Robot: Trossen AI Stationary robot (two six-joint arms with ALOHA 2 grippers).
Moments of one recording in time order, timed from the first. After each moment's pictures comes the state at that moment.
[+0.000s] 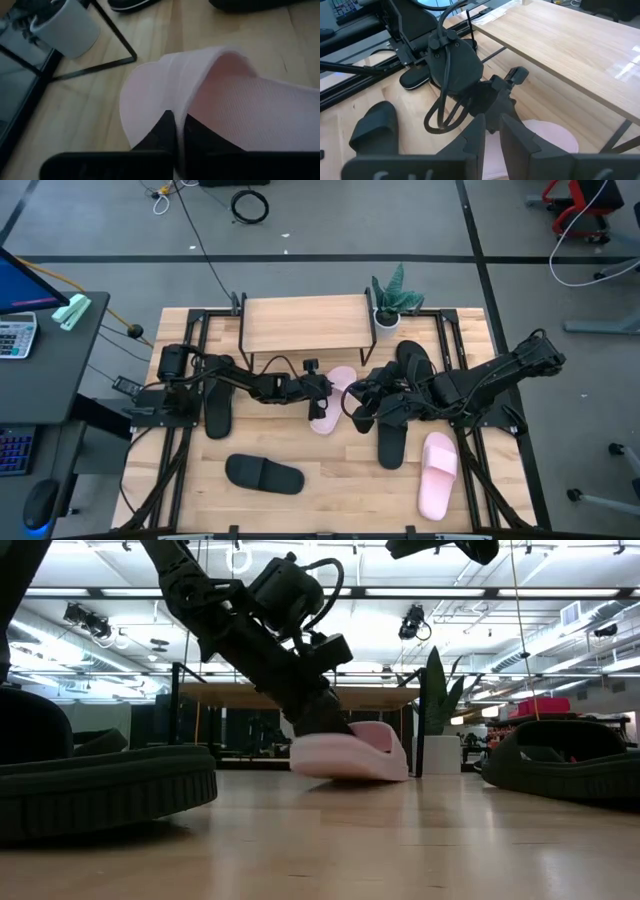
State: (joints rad) left arm 0.01 1.93 0.97 0.35 -0.39 0.19; right arm 0.36 1.39 1.24 -0.57 0.70 0.76
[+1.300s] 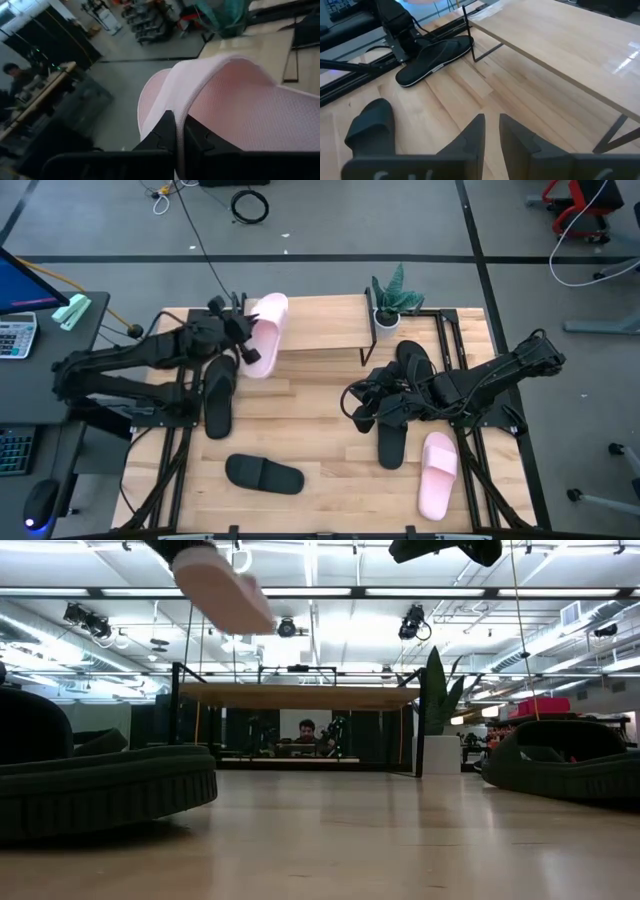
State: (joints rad) left arm 0.22 0.95 0.93 -0.34 -0.67 0.33; right arm 0.36 1.39 1.24 -0.60 0.70 0.79
